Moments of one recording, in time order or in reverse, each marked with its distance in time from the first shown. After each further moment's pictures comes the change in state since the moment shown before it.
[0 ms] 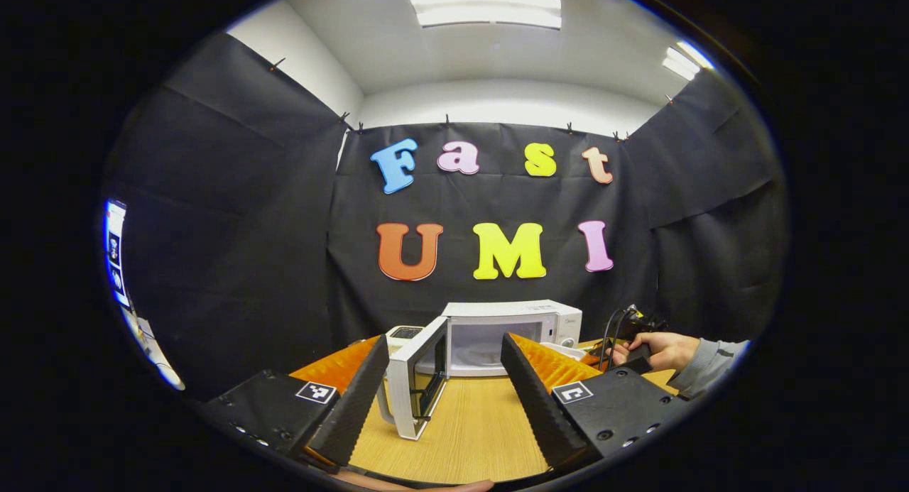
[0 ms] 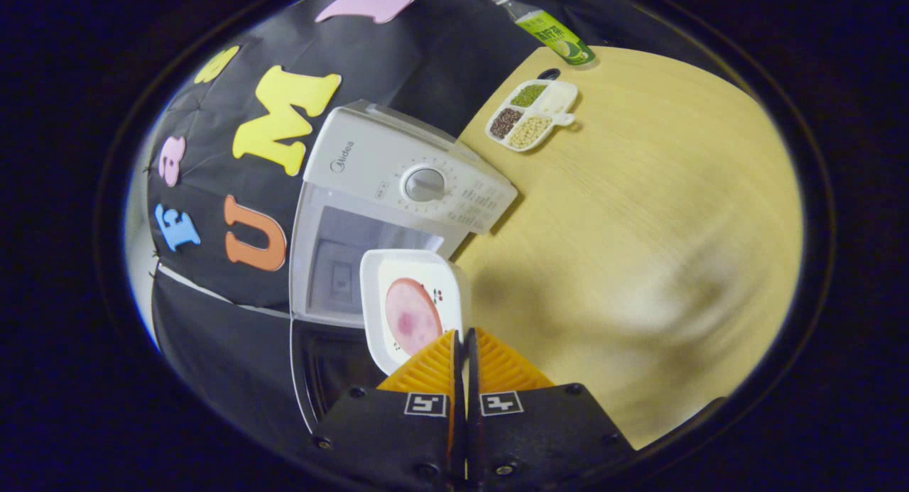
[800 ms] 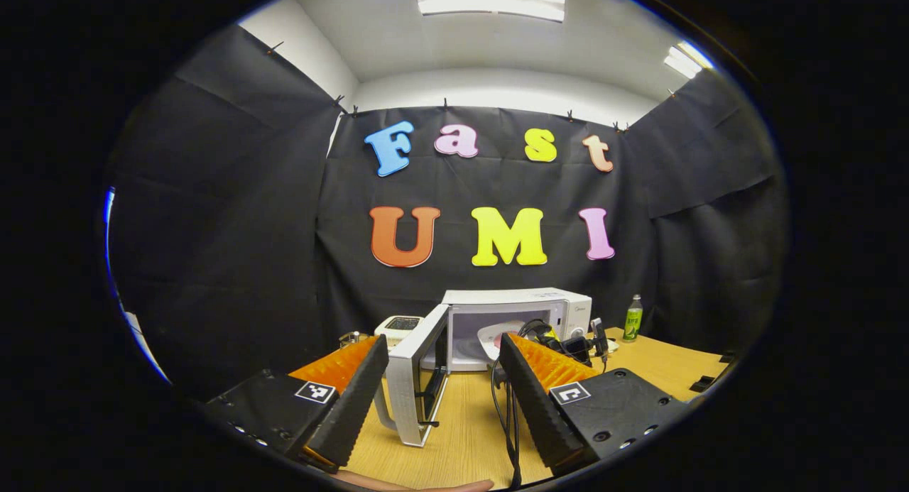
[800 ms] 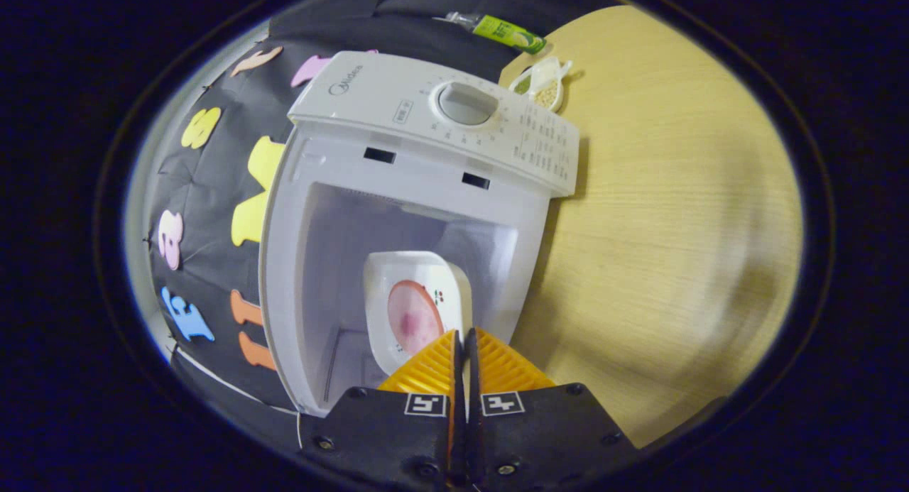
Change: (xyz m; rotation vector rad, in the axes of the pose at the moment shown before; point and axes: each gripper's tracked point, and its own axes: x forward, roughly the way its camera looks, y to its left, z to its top) left arm 0.054 0.023 -0.039 -0.003 0.050 -0.015; right arm 0.164 0.091 -0.009 0.324 -0.507 0.088
